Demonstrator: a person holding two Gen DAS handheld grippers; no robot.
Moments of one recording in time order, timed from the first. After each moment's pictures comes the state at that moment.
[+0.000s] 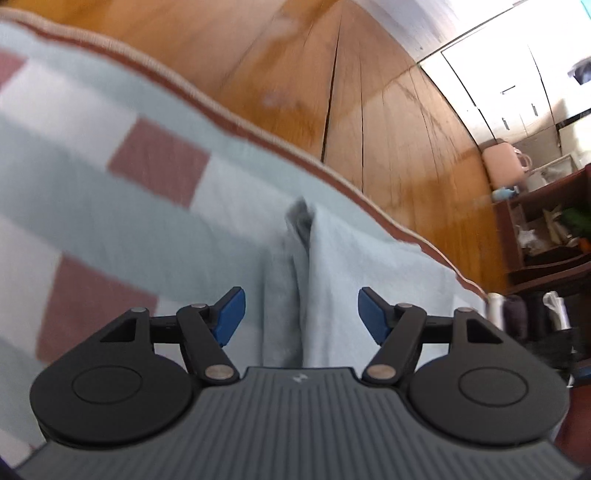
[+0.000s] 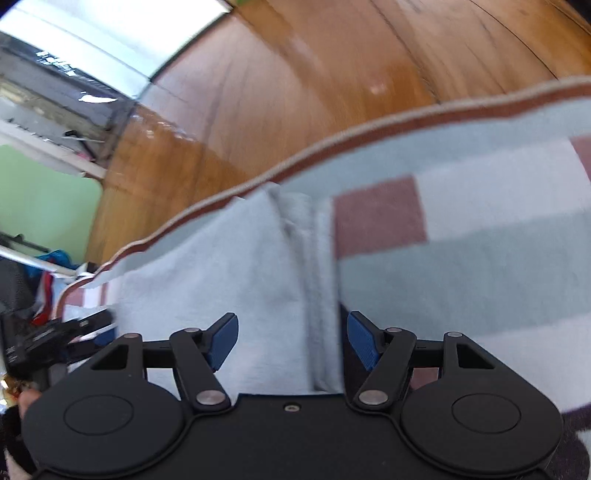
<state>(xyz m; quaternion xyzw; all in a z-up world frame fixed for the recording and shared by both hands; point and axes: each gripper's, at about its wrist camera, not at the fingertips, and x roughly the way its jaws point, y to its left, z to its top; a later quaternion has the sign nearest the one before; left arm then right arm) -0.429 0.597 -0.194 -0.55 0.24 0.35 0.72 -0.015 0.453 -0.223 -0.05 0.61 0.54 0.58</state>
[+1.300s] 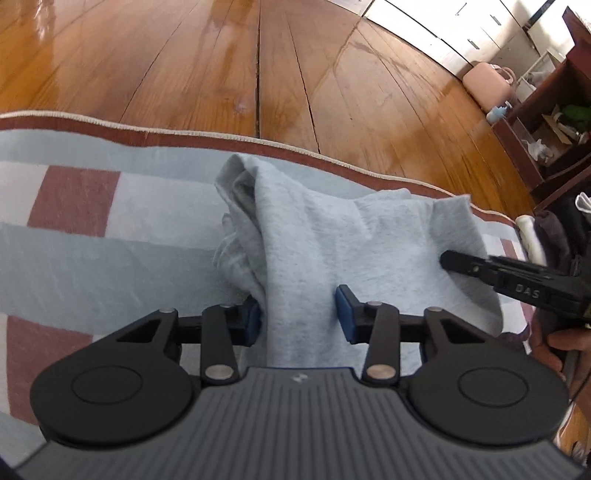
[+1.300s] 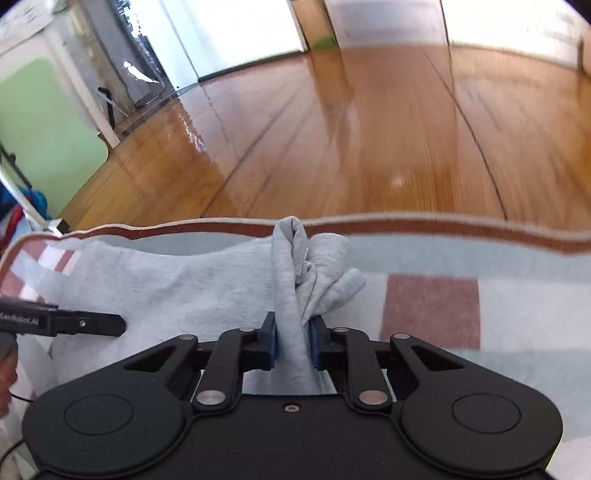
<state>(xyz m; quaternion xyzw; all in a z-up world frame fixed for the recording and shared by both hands) -0.331 0.587 -0.204 -0.41 0.32 0.34 0.78 -0.079 0.485 -0.197 -0.15 0.39 0.62 0.66</state>
